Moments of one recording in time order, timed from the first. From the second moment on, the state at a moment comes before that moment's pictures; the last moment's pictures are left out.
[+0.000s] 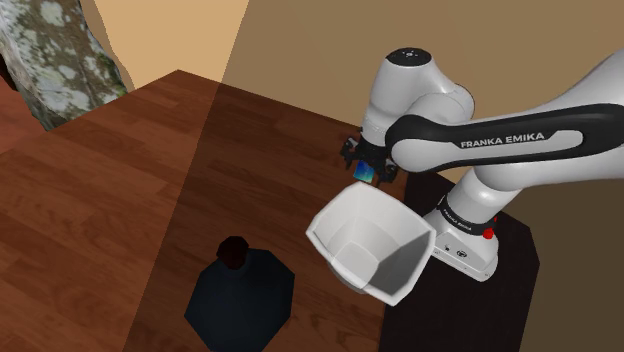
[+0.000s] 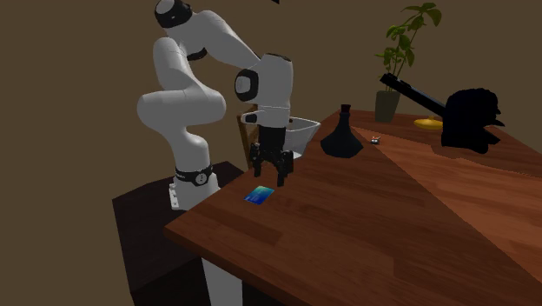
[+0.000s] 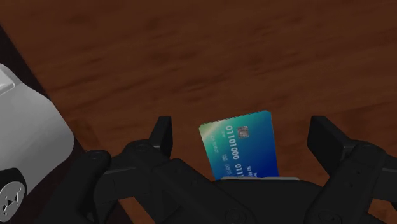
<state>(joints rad) -0.16 -0.87 0.94 -2.99 0.66 2.24 1.54</state>
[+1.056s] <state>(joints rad) -0.17 -0.82 0.98 -3.00 0.68 2.29 1.54</state>
